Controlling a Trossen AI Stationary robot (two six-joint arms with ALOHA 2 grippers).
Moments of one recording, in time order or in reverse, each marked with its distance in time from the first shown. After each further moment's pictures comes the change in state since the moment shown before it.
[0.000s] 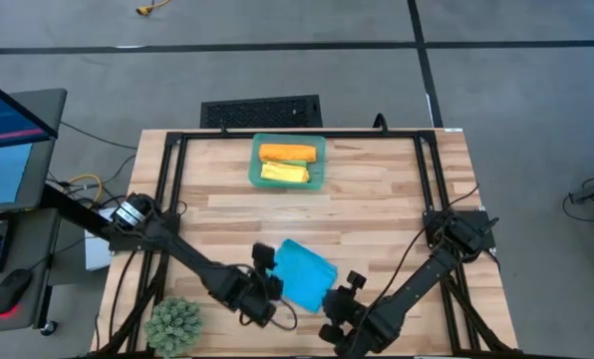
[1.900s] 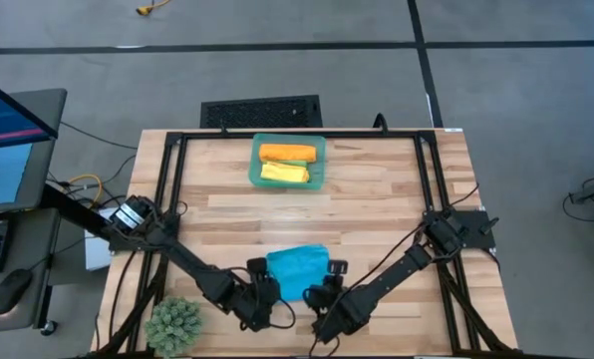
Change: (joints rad) left arm -0.047 0.009 -0.173 0.380 0.162 -0.367; right arm -0.136 0.115 0.047 -0.071 -0.215 -0.453
